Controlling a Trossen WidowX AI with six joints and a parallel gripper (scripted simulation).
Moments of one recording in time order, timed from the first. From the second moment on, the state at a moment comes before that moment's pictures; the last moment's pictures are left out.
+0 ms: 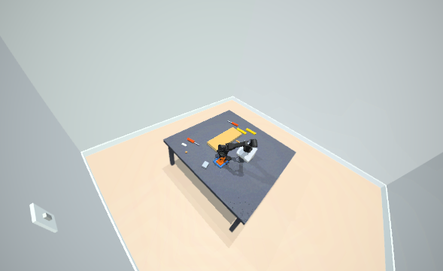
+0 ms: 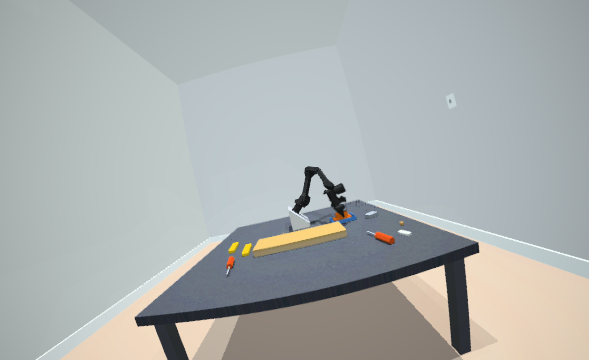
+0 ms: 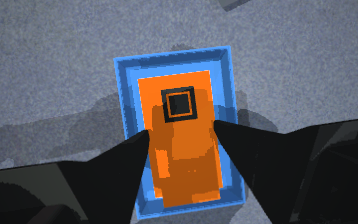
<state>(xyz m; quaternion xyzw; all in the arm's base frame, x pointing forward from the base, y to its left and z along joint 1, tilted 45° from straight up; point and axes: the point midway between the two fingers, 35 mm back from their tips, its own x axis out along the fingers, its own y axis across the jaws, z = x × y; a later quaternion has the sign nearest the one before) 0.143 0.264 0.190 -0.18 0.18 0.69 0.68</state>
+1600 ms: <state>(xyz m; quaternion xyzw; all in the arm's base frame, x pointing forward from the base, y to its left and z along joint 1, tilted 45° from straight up) 0.241 -0.056 -0.098 0.22 0.67 0.31 0.64</state>
